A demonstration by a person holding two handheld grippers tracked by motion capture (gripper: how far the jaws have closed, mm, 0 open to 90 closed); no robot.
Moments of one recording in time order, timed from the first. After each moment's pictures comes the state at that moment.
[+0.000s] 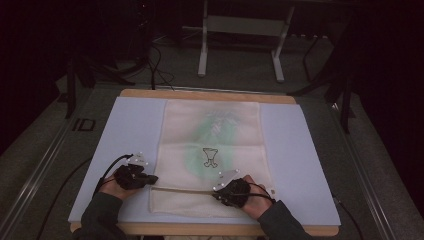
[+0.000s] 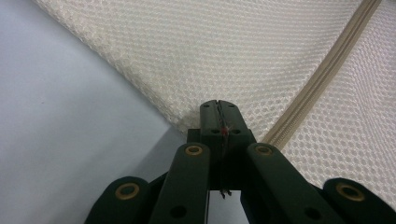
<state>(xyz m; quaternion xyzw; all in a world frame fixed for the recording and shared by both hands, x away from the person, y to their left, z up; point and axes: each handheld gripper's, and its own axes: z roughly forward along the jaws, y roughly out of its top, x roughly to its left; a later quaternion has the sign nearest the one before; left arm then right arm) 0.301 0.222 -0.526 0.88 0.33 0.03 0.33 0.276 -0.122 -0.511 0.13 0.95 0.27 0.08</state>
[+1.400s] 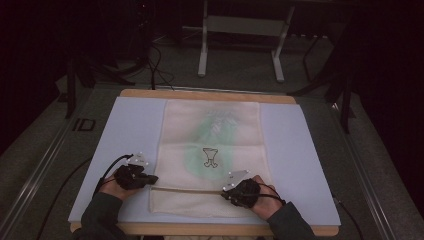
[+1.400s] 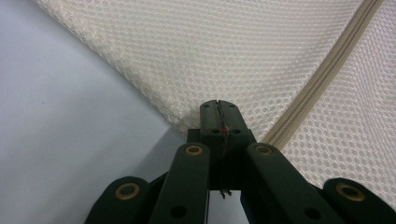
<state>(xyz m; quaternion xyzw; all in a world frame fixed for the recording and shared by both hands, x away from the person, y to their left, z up) 0.301 0.222 -0.525 0.89 0.33 0.03 0.32 0.275 -0.147 -0.507 0.14 0.95 0.27 0.09</state>
